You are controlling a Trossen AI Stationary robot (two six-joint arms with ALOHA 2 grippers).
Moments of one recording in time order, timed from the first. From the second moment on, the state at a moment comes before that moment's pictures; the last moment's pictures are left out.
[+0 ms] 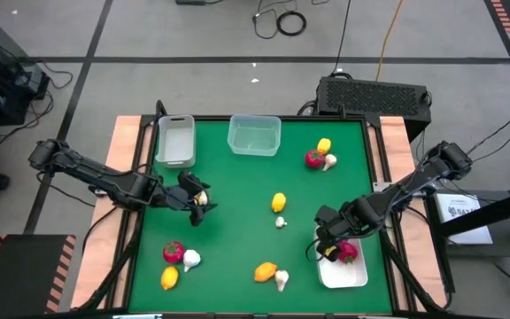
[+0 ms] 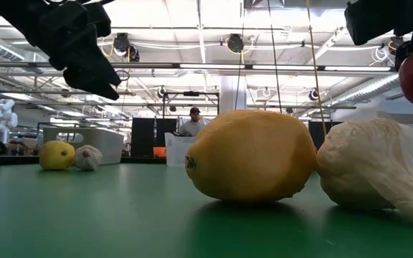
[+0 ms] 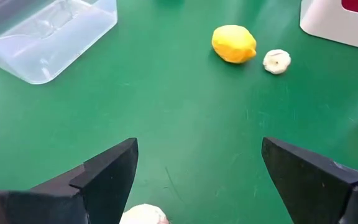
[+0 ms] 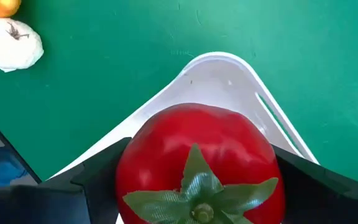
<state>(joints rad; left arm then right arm) -0.28 1.01 0.56 -0.27 -0.42 -0.52 0.51 1.40 1.02 -0.98 -0.03 1.16</state>
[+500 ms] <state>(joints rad) -0.21 1.08 0.56 -0.16 -0.49 -0.27 0.45 1.40 1.04 -0.98 -0.08 1.08</state>
